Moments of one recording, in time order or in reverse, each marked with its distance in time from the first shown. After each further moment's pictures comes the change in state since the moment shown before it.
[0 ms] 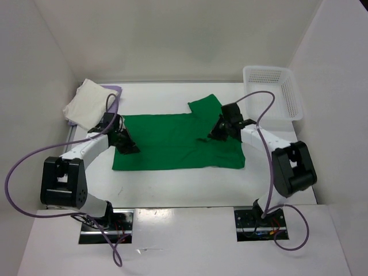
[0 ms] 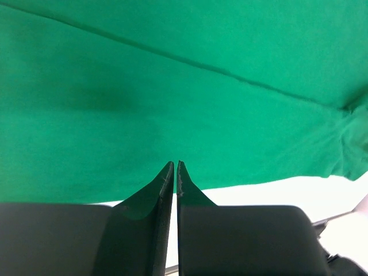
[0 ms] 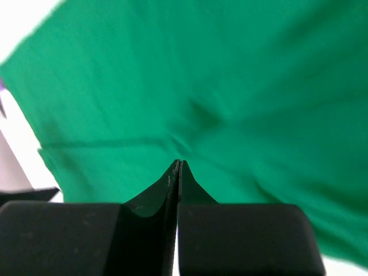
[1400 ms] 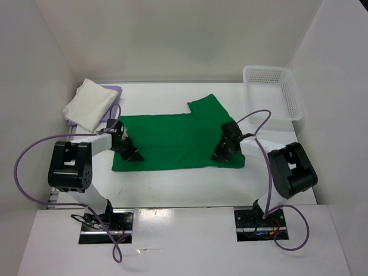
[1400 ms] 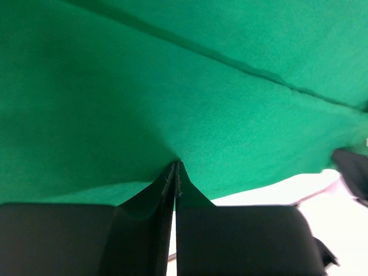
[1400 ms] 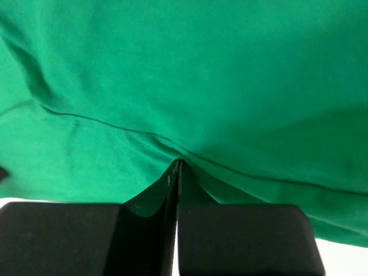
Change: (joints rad) left arm 0.014 0.190 -0.040 0.073 0.116 -0.055; right arm 0.018 -0.039 -0.249 -0.013 -0.003 0.003
